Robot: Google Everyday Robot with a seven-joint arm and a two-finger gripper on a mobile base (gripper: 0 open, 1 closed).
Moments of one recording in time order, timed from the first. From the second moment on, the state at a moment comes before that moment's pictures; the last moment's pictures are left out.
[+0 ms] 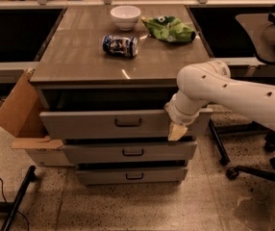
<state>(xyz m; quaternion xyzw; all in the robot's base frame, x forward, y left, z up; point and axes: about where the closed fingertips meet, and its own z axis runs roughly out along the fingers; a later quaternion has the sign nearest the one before) 0.590 -0.132 0.650 -0.73 0.67 -0.01 0.13</state>
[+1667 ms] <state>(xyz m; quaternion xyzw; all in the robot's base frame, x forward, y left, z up) 0.473 -0.135 0.669 -0.71 0.68 0.04 0.17</state>
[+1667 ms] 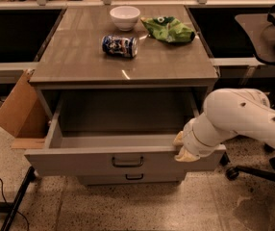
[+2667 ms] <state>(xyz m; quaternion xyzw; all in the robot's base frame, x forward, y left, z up) 0.473 -0.135 0.669 -0.71 0.68 0.04 0.17</state>
